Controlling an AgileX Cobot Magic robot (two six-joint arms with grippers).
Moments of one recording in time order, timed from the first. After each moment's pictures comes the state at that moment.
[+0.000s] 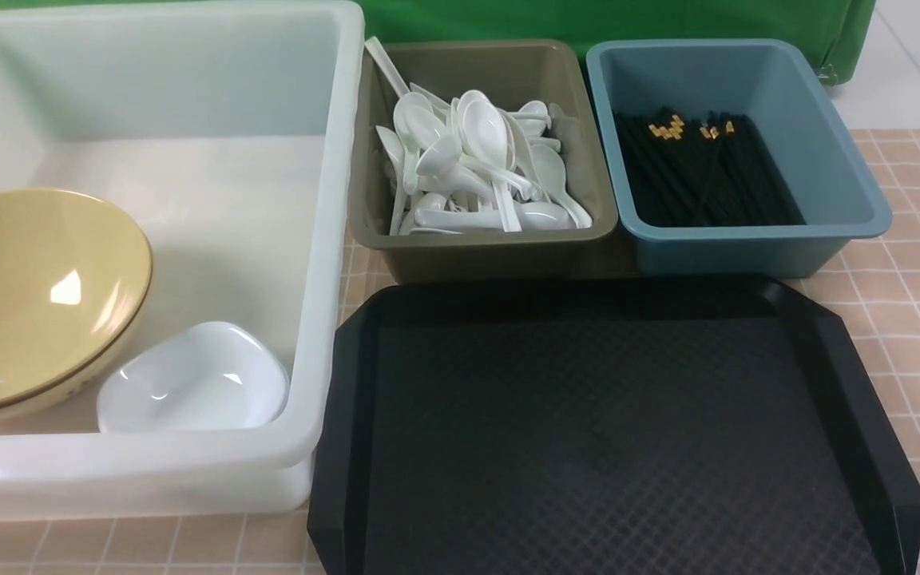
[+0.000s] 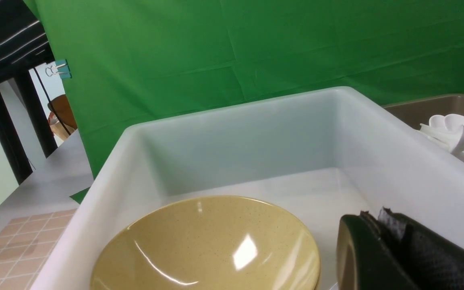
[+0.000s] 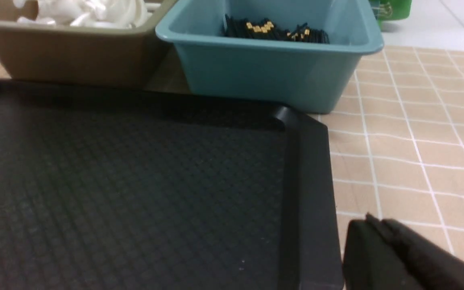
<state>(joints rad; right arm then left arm) 0.14 -0.01 0.03 -0.07 0.31 0.07 -0.22 0.00 -0.28 0.55 0.41 -0.33</state>
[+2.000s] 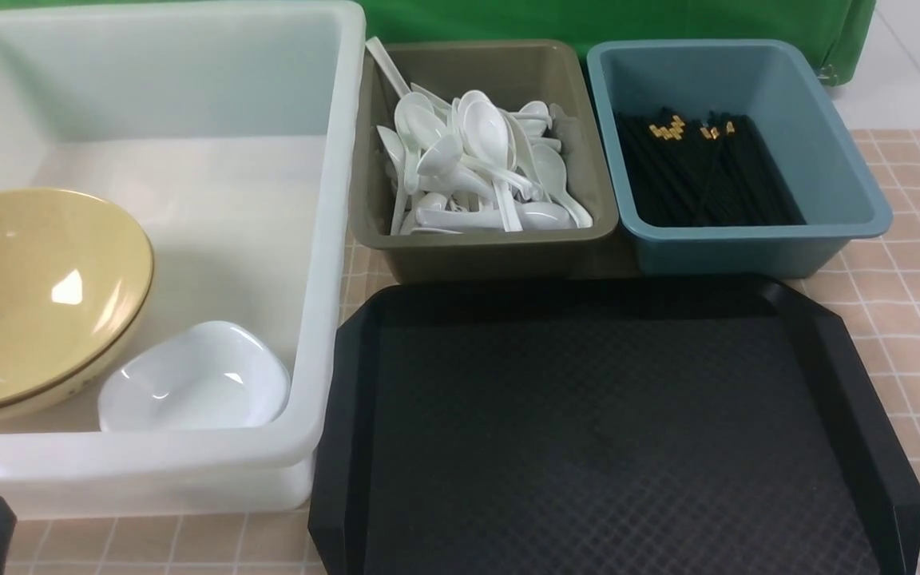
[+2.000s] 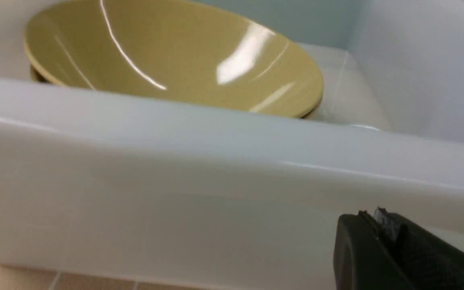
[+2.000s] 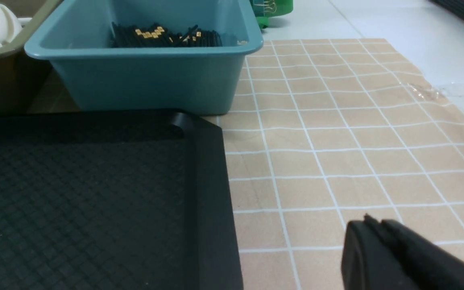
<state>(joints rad) -0.11 -0.01 0.03 -0.06 0.31 0.07 -0.01 -0.01 0.02 0.14 0.32 -0.28</state>
